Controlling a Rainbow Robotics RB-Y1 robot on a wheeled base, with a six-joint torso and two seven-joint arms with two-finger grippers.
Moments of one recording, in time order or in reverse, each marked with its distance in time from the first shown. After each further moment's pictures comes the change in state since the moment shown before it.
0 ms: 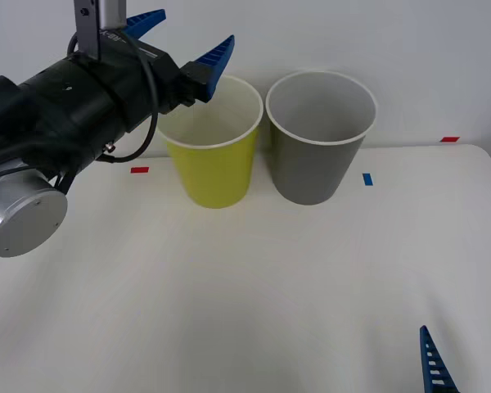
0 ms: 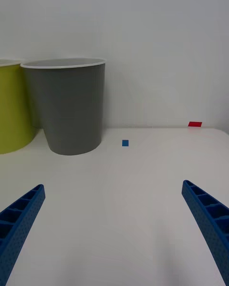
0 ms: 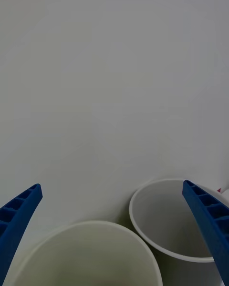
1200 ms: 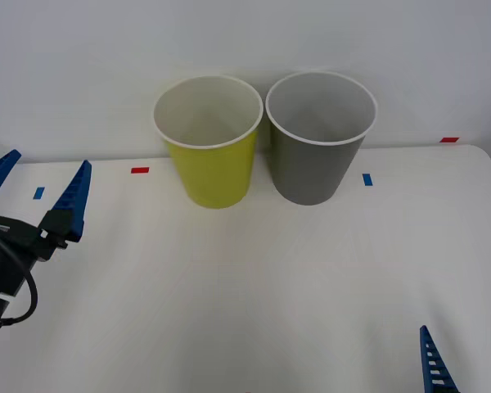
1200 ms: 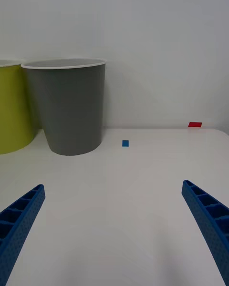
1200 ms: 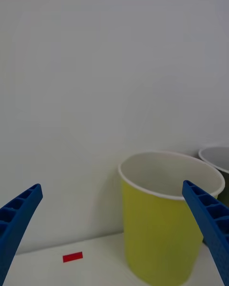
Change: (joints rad) right arm 0.000 0.000 0.000 0.000 0.000 0.000 0.000; left arm 0.880 -0.024 0.174 -0.082 -0.083 -0.700 -0.020
